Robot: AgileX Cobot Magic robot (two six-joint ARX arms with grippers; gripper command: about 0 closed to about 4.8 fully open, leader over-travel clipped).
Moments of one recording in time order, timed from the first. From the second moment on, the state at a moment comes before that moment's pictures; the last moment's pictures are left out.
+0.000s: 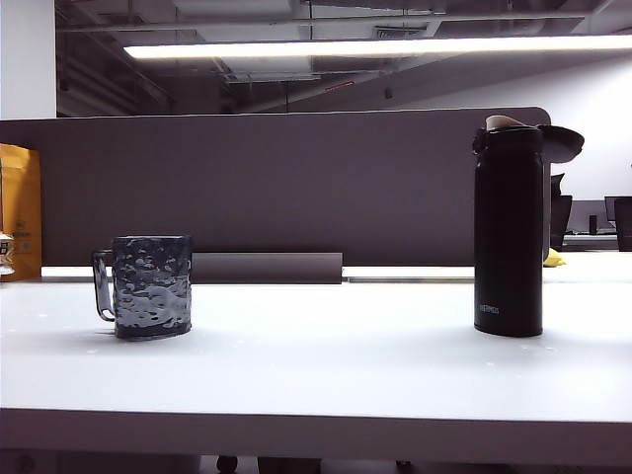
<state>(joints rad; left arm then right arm) 0.04 0.00 0.05 -0.02 0.05 -0.13 0.00 0.00 0.07 -0.09 0.03 0.10</state>
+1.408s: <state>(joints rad) -0.13 0.68 0.62 0.27 0.44 -0.18 0.08 0.64 0.69 0.03 -0.29 -0.01</state>
